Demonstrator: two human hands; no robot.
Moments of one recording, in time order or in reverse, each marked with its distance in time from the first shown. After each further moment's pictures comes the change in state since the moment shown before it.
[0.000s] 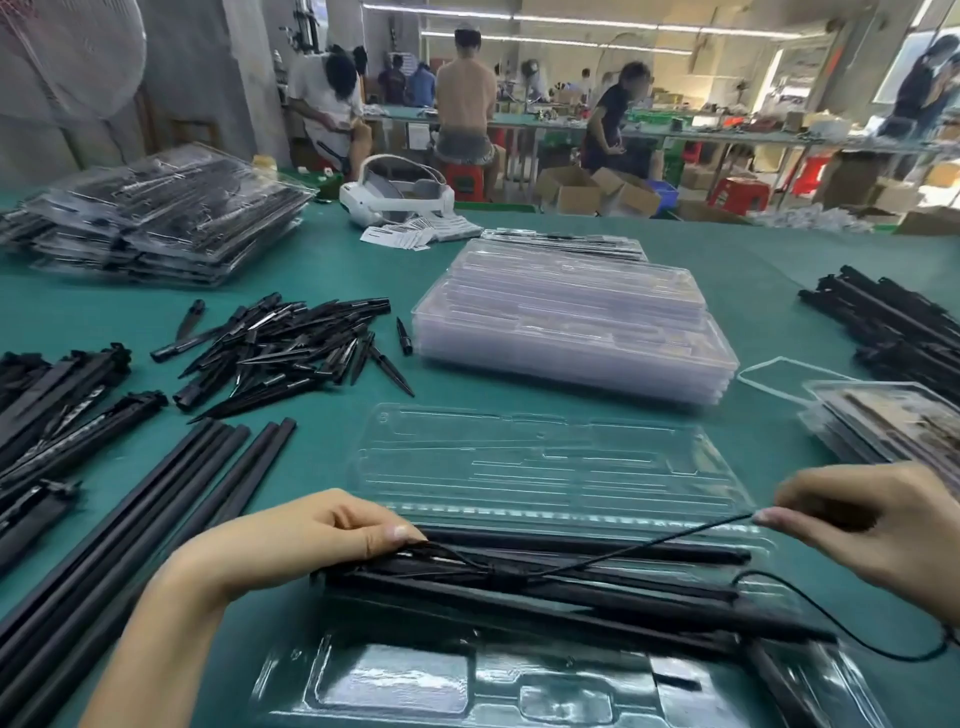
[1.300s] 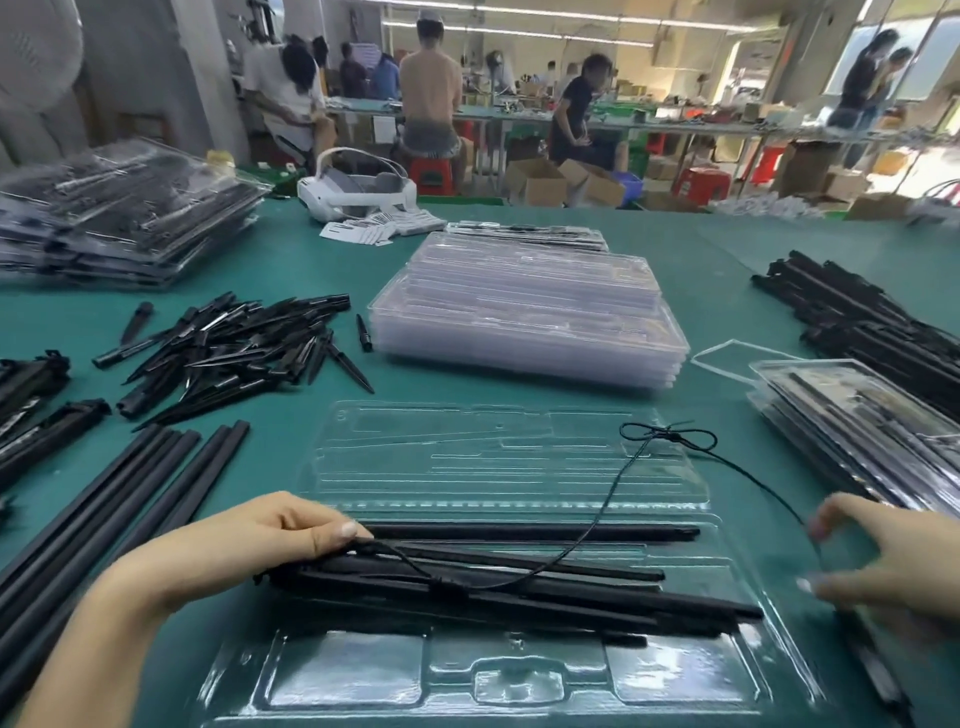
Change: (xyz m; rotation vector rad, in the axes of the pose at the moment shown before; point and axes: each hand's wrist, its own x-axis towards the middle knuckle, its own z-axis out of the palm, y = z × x) left_hand -0.001 0.002 0.004 0.019 0.059 -0.100; right_hand -0.030 0.000 -0.026 -0.126 -0.536 1.001
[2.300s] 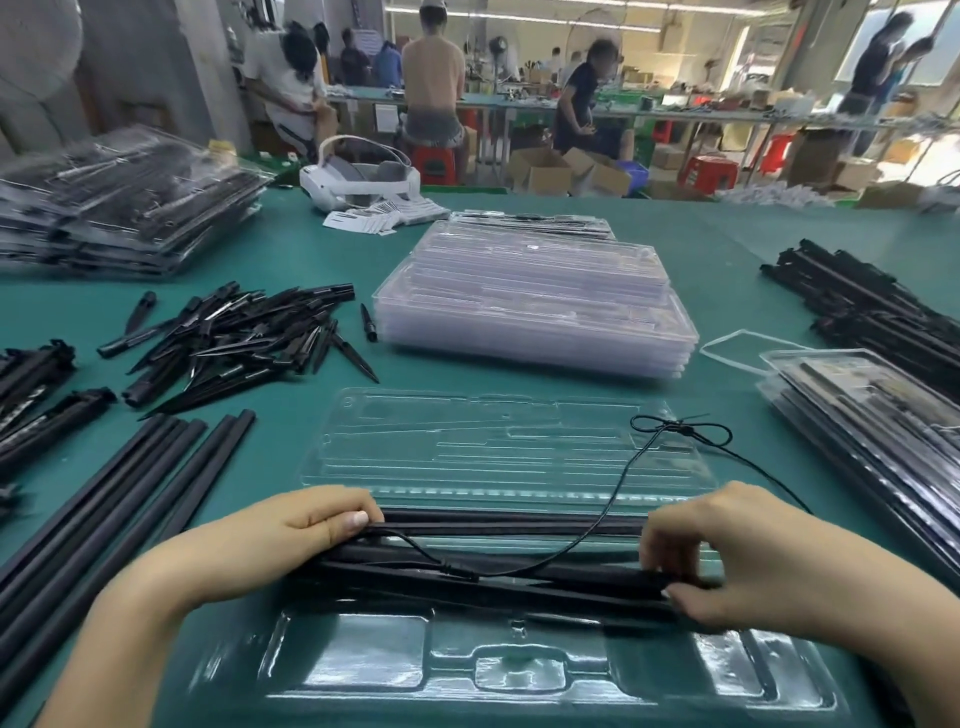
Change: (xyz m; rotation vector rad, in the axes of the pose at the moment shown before) left_hand 0.007 -0.002 0.008 0.287 0.127 0.070; right_hand -0.026 -0.084 0.019 -0.152 -0.039 -0.884
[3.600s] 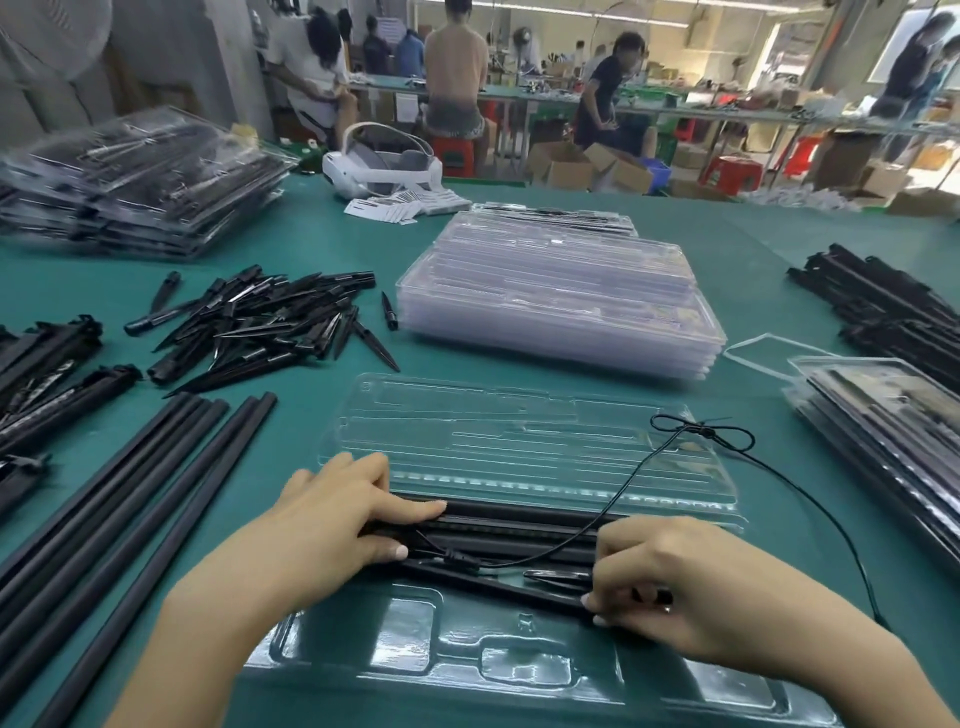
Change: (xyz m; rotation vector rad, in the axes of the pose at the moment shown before) left_hand 0.003 0.021 0.016 0.509 0.090 0.010; right_hand 0.021 -0.028 0.026 0.077 0.008 -0.262
